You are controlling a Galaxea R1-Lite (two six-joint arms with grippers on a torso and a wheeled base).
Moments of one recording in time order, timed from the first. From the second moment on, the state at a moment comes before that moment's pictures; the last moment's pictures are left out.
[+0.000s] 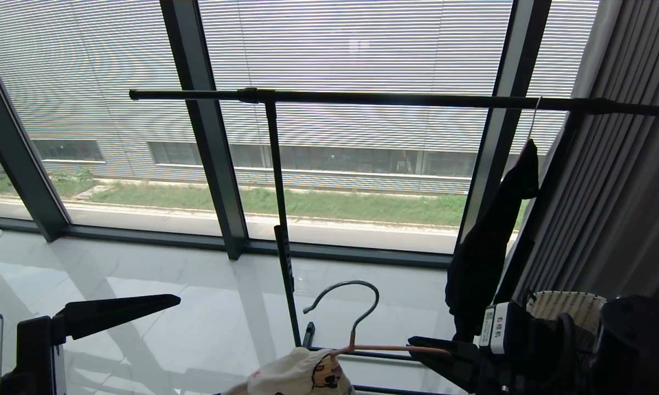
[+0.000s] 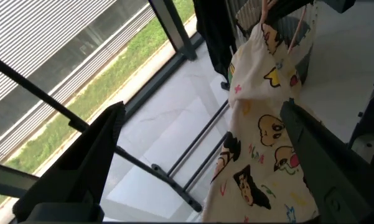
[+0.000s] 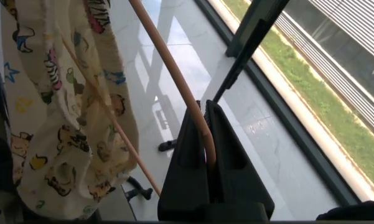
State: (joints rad) left arm -0.68 0.89 -0.48 -0.10 -0.21 0.45; right arm 0.98 1.58 -0.29 -1.06 0.12 -0.22
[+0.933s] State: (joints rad) left arm -0.72 1.04 -0.42 -0.10 -0.17 0.44; right arm 1.16 1.60 -0.37 -1.06 0.05 -0.22
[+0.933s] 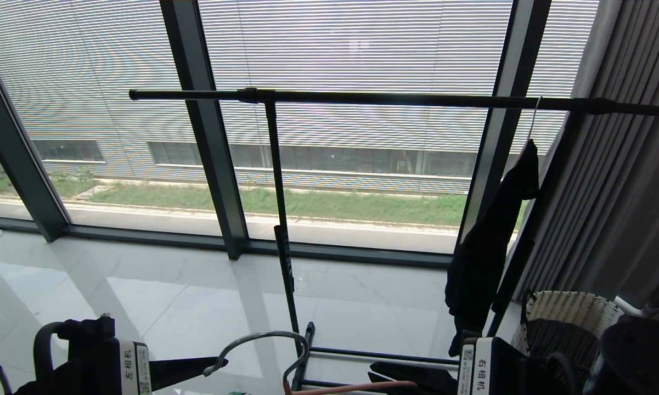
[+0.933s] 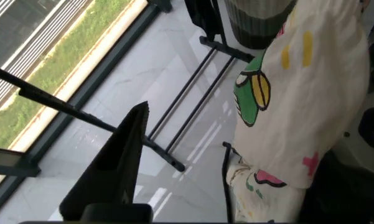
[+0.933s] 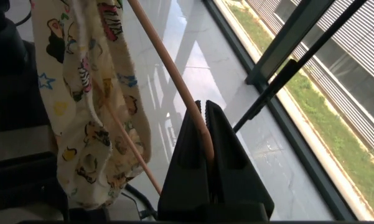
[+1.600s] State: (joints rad) left arm -0.70 1.02 -0.35 -0.10 -0.11 0.44; right arm 1.14 1.61 -0.36 -1.06 -0.06 -0.23
